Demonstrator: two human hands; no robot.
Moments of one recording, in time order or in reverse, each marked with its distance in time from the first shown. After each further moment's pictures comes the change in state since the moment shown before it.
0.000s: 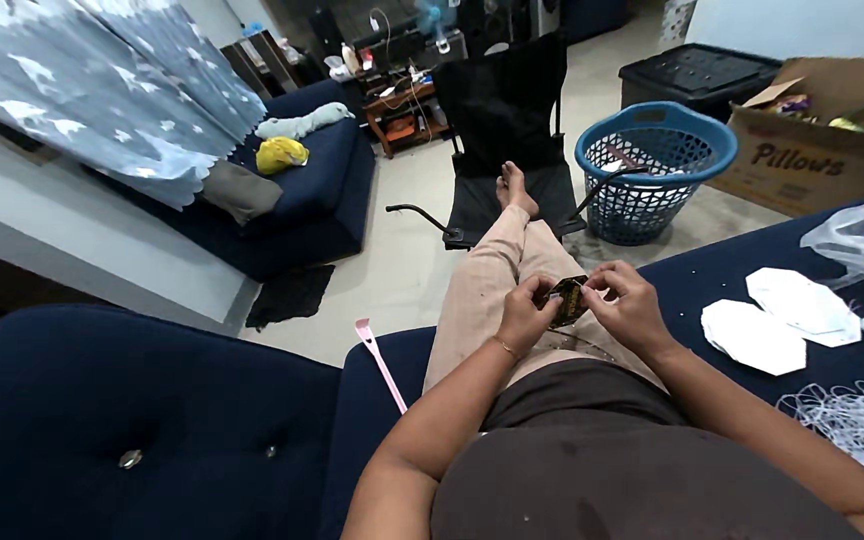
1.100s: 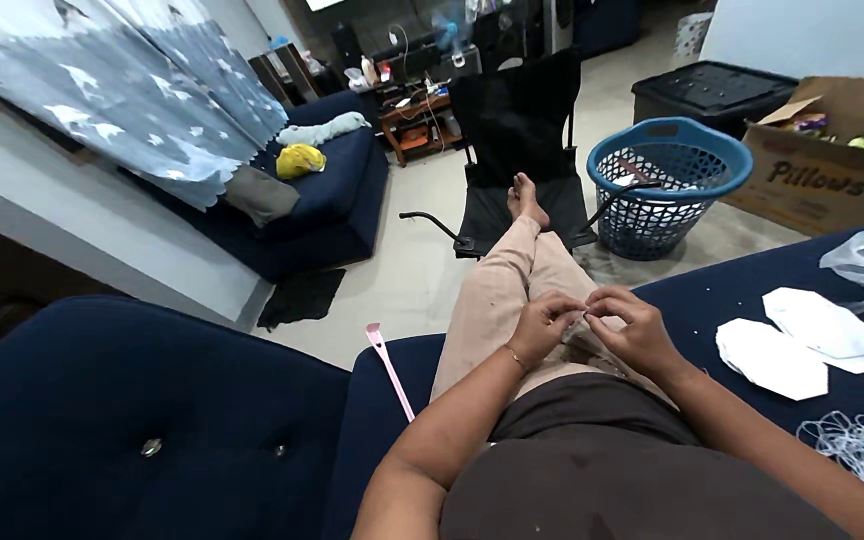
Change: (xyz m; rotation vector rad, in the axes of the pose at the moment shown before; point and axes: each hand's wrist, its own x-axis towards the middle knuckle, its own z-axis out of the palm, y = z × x) left_hand 0.001 -0.011 0.000 -0.097 -0.126 0.157; right_hand -0.005 0.011 0.005 0.115 -0.083 -0.214
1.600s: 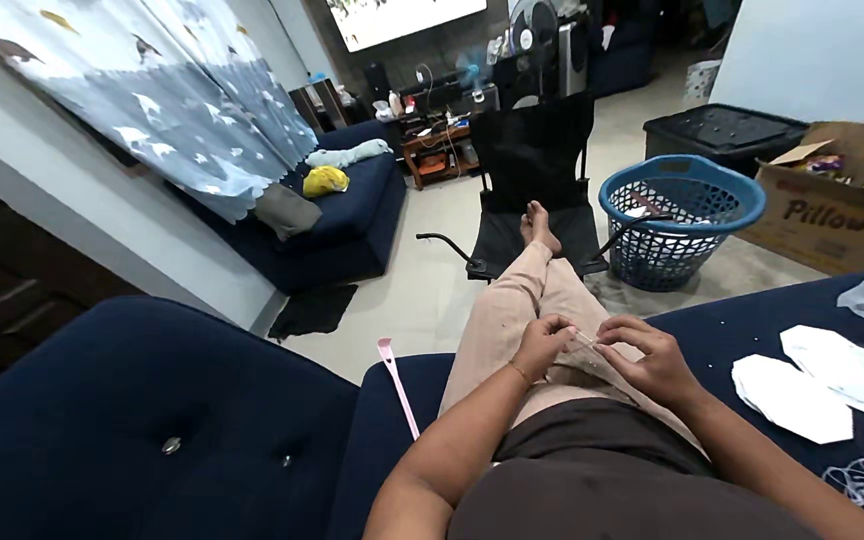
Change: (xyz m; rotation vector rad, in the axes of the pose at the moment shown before) left_hand 0.007 0.000 -0.010 -0.171 0.024 -0.408; right_hand 0.004 0.000 -0.007 0.067 -0.012 -0.105
